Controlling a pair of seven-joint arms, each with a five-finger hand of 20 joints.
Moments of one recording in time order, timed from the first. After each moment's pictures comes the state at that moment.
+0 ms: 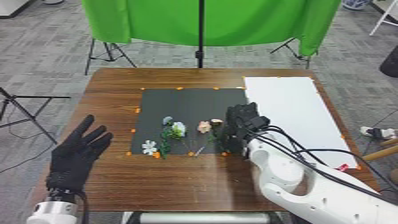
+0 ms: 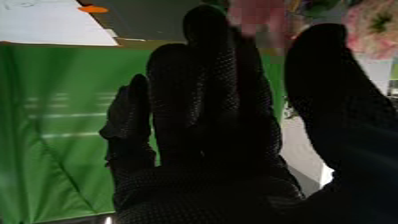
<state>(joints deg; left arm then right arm) 135.8 -62.1 -98.1 -125.1 34.6 7.8 17.1 -62.3 -42.8 24.6 -107.9 -132.6 5.6 40.5</state>
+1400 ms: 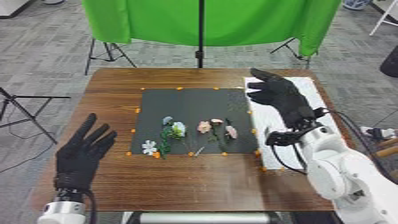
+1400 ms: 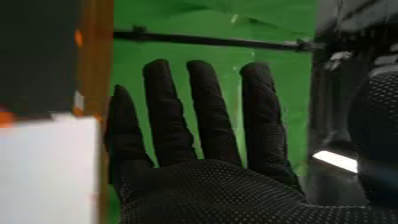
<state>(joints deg) 133.6 -62.0 -94.2 -122.9 34.3 7.5 21.9 -99.3 -49.0 78.1 -116.6 -52.6 9.1 0.9</state>
